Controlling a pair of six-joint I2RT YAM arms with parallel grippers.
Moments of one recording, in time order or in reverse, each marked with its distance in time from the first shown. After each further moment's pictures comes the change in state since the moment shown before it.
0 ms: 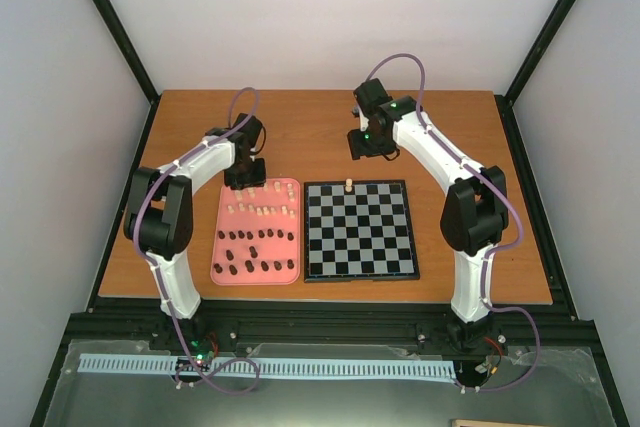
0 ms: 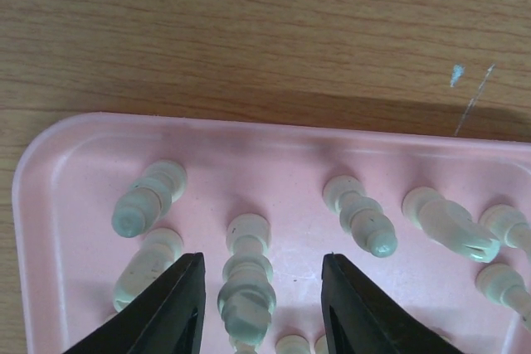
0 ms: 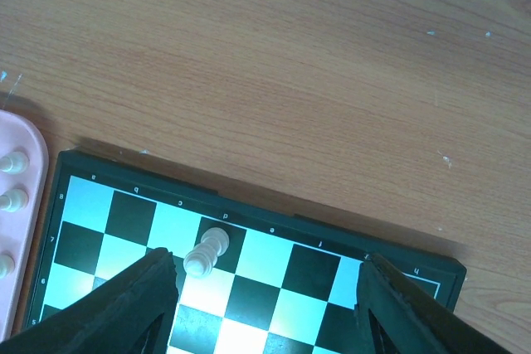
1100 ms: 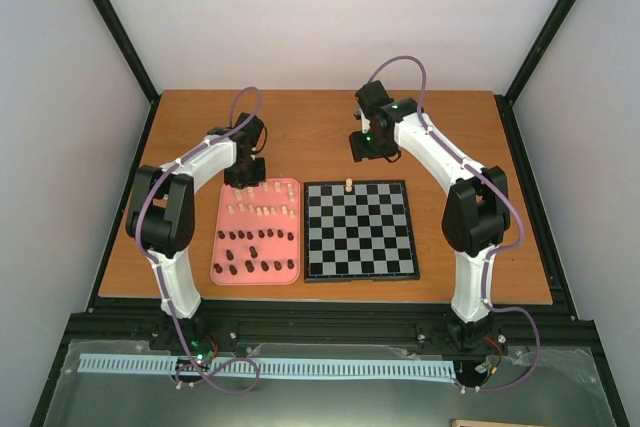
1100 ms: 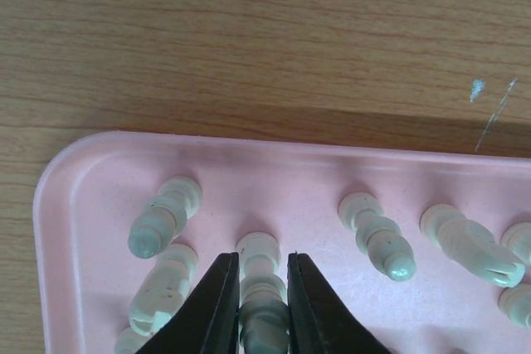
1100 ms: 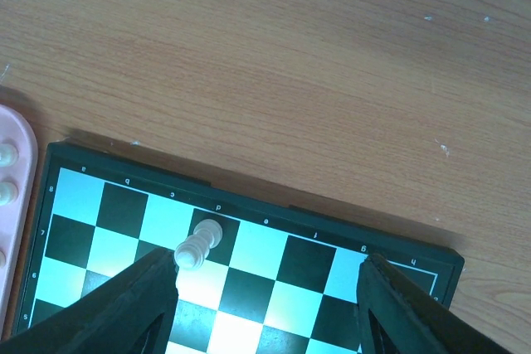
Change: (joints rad) left arm -0.001 0.022 0.014 0.005 -0.041 0.016; right arm -0.006 -0.011 -0.029 0.003 0.000 0.001
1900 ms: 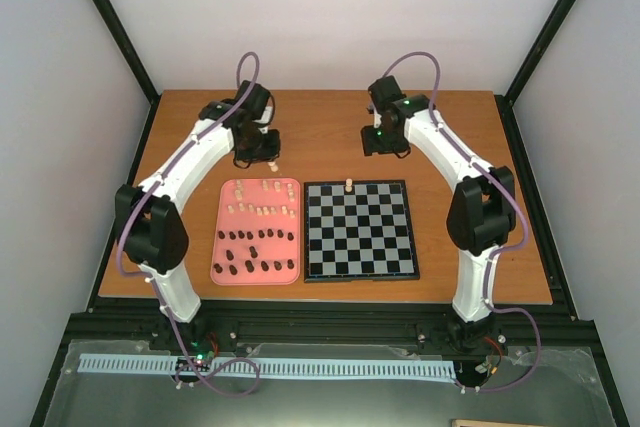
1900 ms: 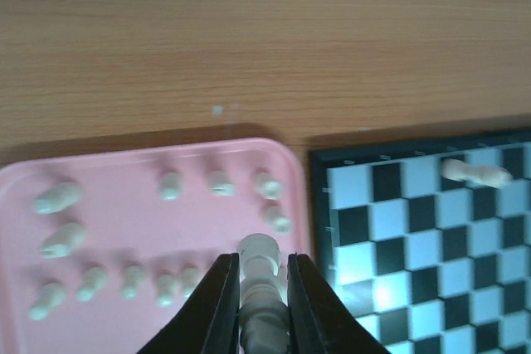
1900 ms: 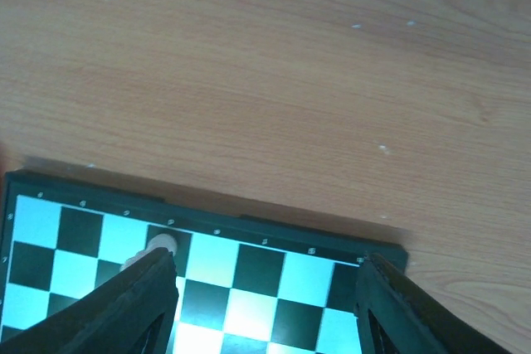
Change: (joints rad) left arm -0.072 -0.121 0.245 -0.182 0.156 0.003; right arm -0.046 -0.006 0.001 0.000 0.017 0.008
